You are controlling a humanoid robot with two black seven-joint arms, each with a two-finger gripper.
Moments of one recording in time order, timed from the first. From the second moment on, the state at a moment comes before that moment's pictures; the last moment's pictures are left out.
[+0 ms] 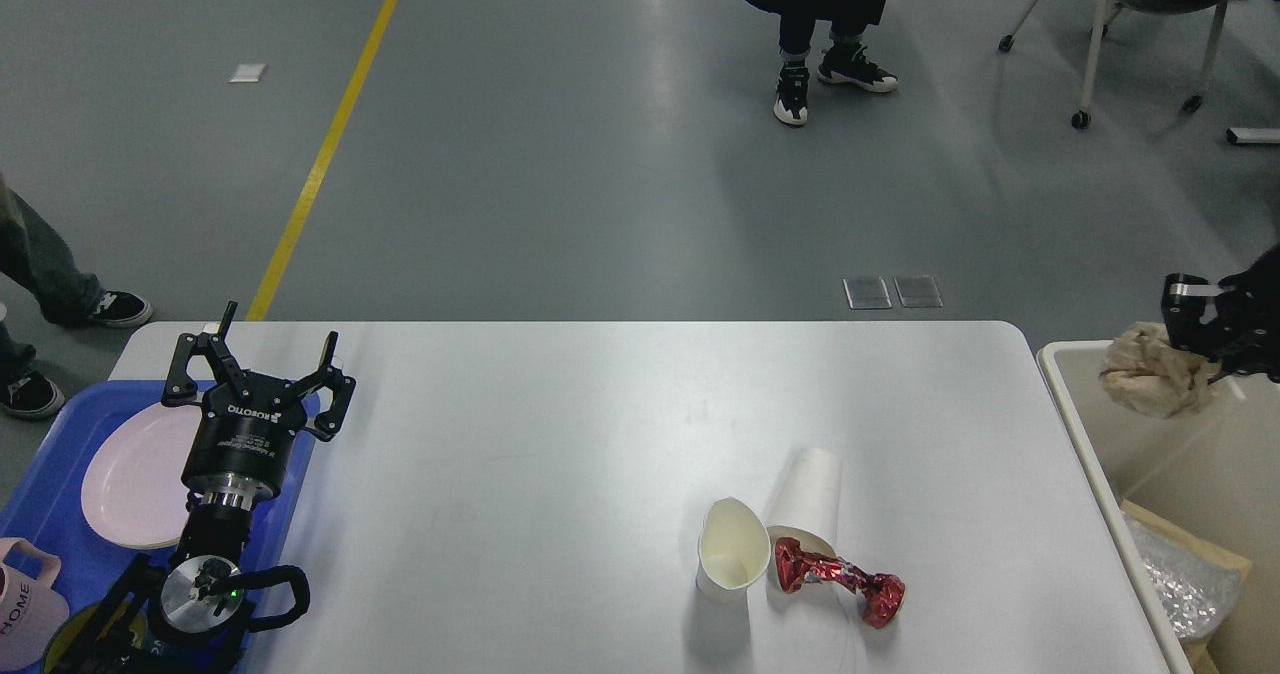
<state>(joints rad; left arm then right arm) -0.19 0.08 -1.51 -0.90 0.27 -0.53 -0.22 2.23 -0.54 -1.71 1.44 0.01 0.54 -0.01</state>
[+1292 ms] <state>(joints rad) -0.19 0.08 -1.51 -0.90 0.27 -0.53 -0.22 0.50 -0.36 -0.88 0.08 0.11 -0.07 -0.05</state>
